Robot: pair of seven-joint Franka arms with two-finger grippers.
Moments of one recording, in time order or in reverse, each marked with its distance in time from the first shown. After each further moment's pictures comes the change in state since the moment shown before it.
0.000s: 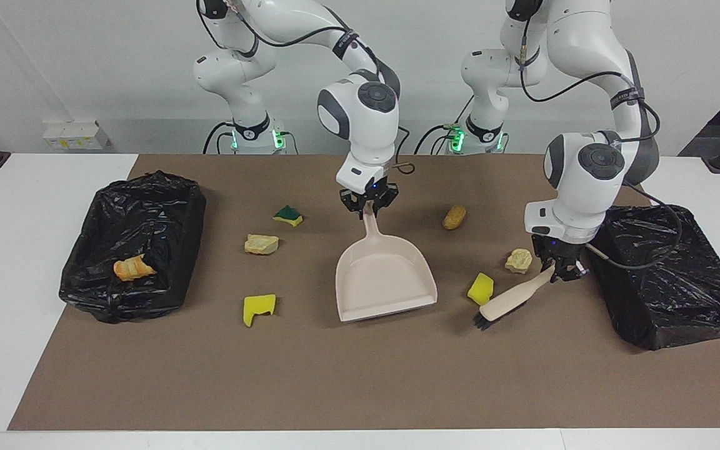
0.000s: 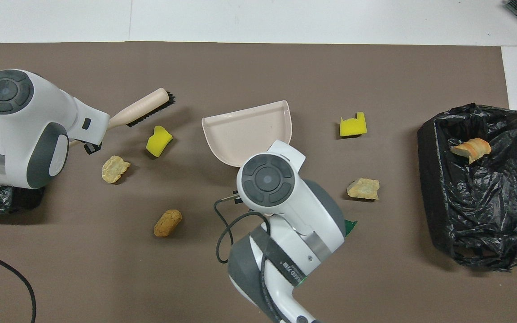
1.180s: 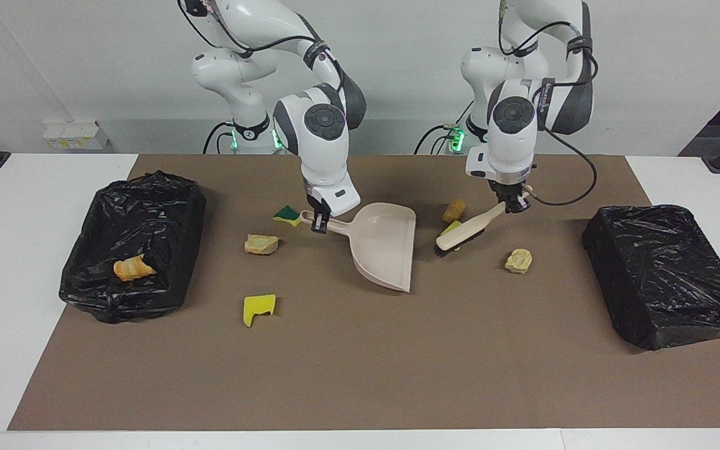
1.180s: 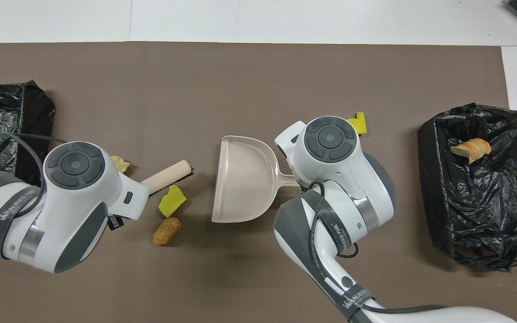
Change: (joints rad) left arm -0.207 -0.354 0.007 -0.318 0.051 -0.316 -0.287; right arm -0.132 -0.008 -0.001 -0.036 -0.004 -0.064 -1.330
